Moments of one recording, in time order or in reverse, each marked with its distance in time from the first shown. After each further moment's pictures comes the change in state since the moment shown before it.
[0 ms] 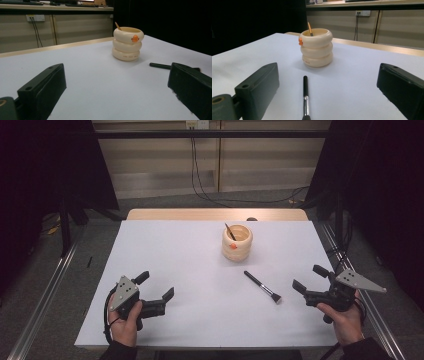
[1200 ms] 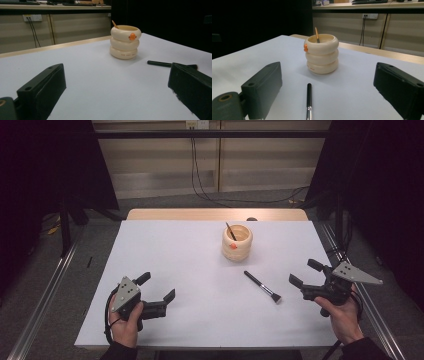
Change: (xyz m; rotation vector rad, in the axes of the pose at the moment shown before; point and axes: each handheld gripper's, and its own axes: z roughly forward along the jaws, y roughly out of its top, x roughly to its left) left arm -0.002 -0.001 0.001 0.009 -0.015 0.014; right arm -0.001 0.014 0.015 -0.006 0.051 -0.020
